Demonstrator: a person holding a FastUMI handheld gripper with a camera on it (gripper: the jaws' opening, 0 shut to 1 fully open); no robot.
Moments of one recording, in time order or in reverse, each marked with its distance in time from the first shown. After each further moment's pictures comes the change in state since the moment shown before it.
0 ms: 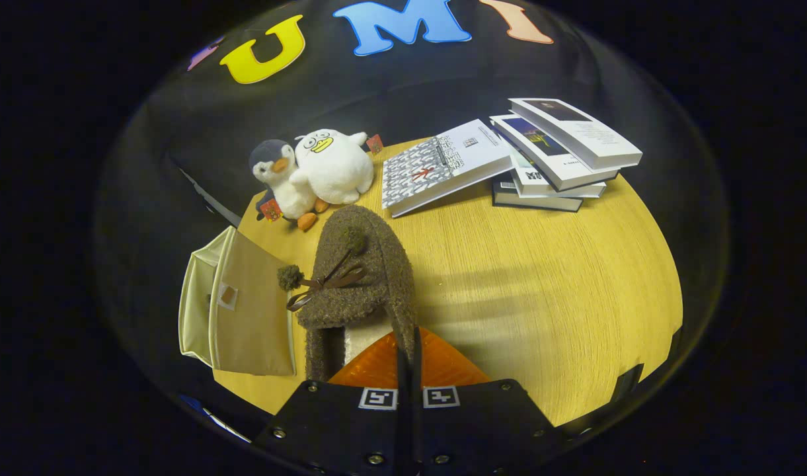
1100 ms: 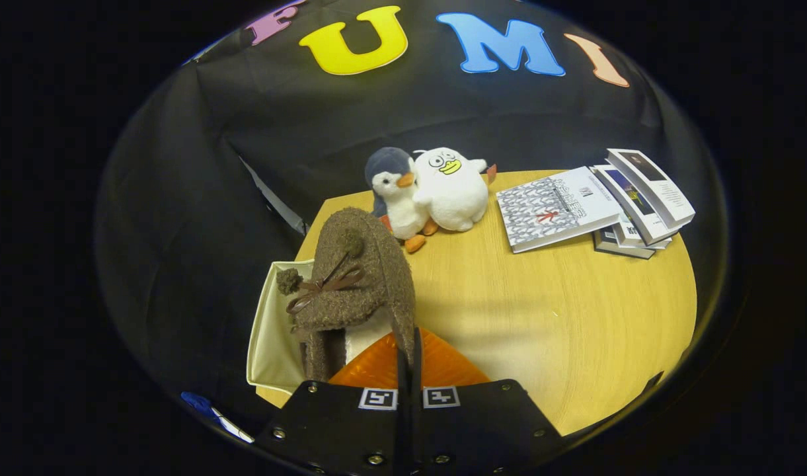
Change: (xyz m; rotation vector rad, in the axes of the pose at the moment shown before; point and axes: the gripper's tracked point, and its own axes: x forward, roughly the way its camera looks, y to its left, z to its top) arm 0.002 0.194 0.027 -0.127 -0.057 0.138
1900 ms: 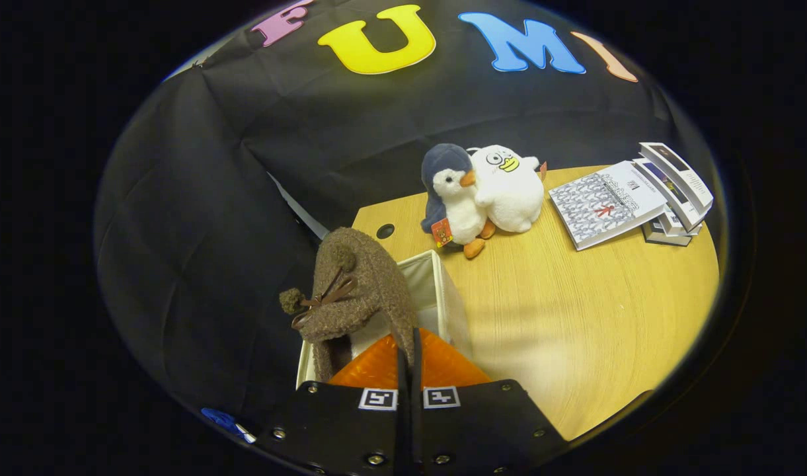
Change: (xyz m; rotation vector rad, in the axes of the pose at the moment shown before) arm 0.042 0.087 0.003 0.054 -0.043 0.086
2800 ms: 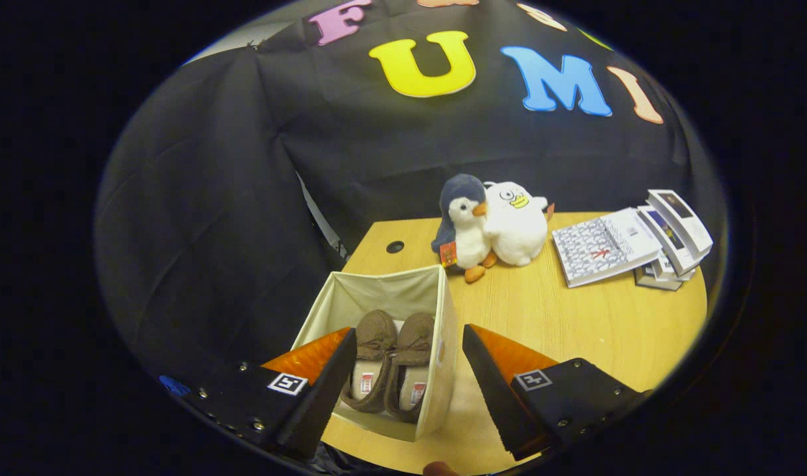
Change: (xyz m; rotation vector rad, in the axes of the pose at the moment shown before) arm -0.044 -0.001 0.008 -0.233 -0.182 0.027
